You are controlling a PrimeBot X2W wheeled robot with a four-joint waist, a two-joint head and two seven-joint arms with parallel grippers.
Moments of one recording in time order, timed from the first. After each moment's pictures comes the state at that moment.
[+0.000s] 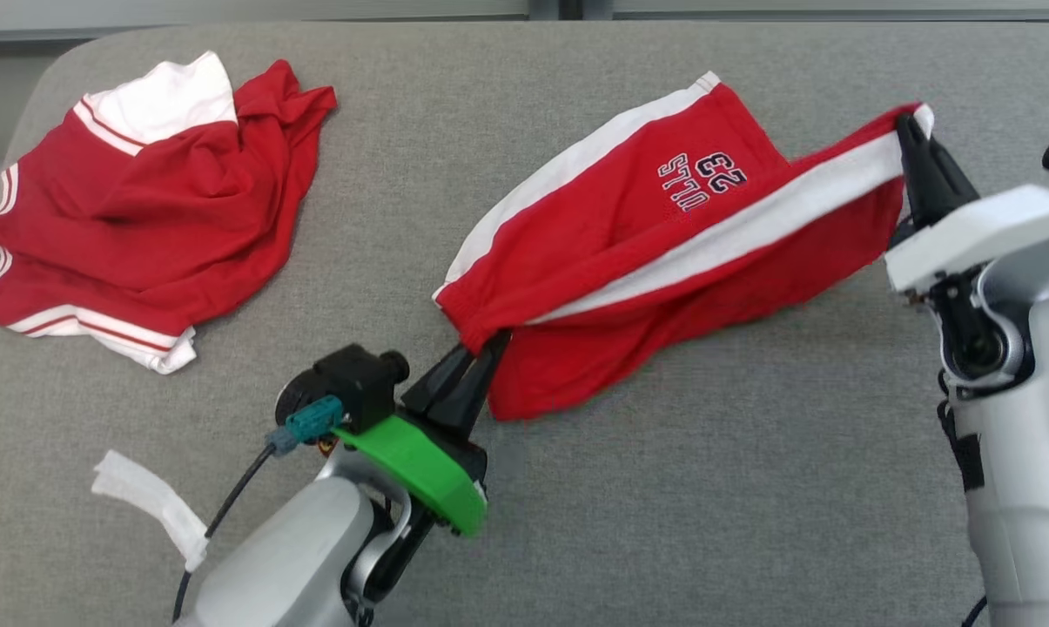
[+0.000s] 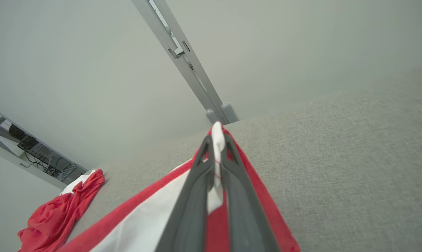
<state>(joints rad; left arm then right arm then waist) -0.48 0.30 -0.82 0.24 -0.75 -0.05 -0.23 -0.54 -0.14 -0.10 0.29 0.55 0.13 0.15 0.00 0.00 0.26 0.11</state>
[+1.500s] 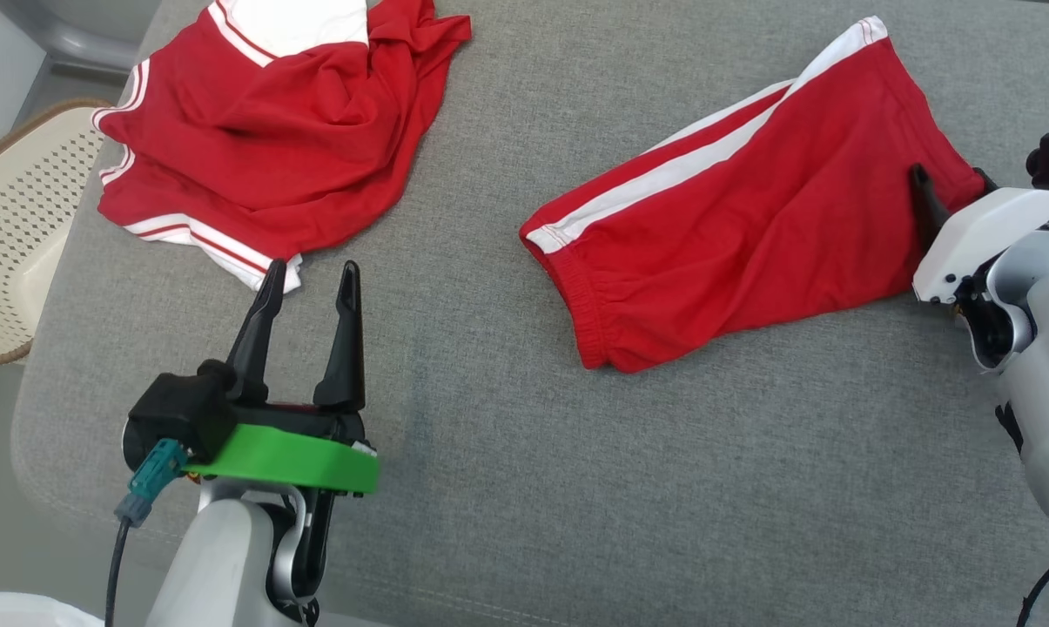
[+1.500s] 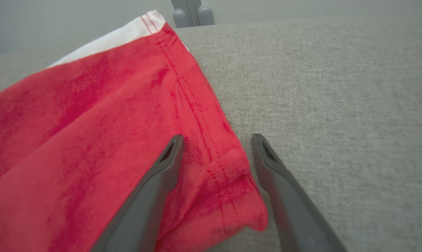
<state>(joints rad) -0.27 0.10 -0.23 0.17 -0.41 -0.07 -0.26 -0.84 -0.34 0.18 1.01 0.50 0.13 -0.02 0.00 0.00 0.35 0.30</state>
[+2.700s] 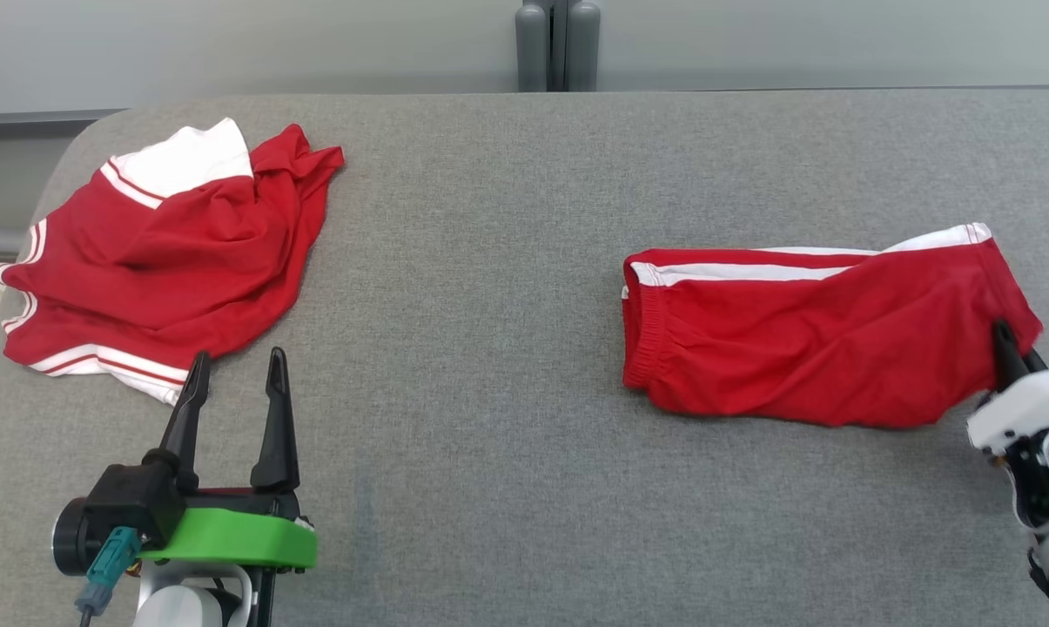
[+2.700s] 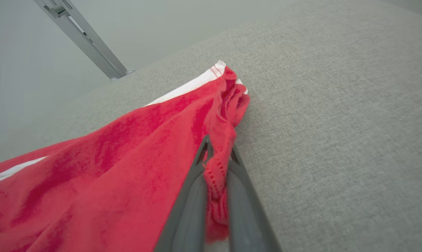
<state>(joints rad) -0.09 0.06 -0.03 0.13 -0.23 -0.12 -0.26 -0.44 -0.42 0.12 0.83 0.80 0.13 -0.18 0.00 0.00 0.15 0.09</state>
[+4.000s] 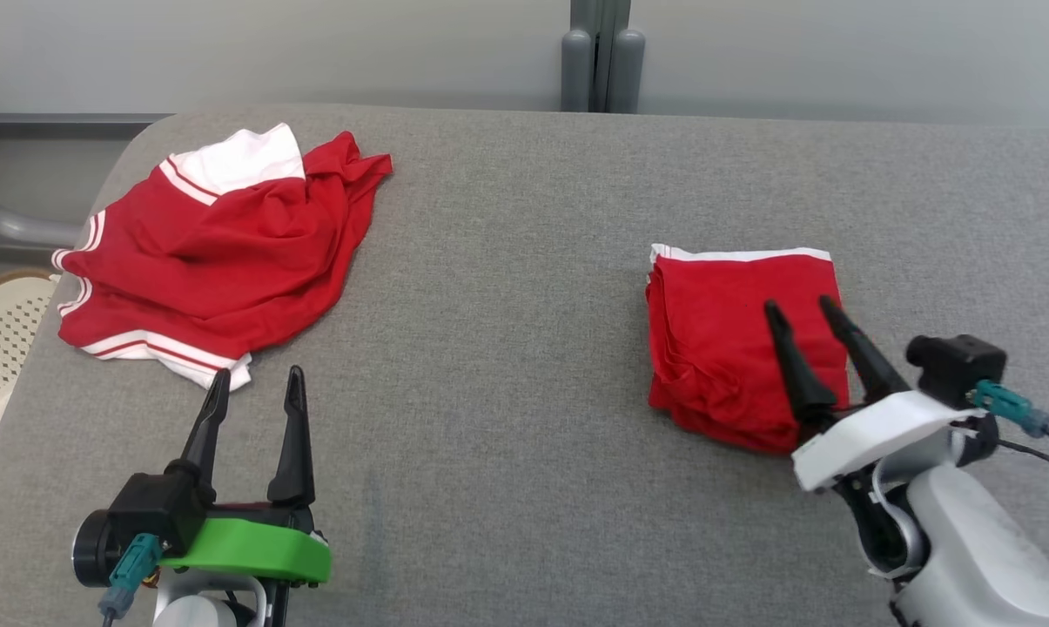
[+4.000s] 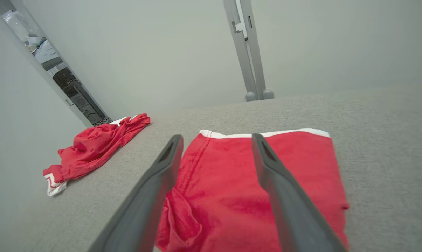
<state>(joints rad) -0.08 0.06 -0.04 0.17 -0.22 -0.13 -0.26 -0.31 -0.22 0.28 0.37 0.58 0.13 -0.22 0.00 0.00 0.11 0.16</state>
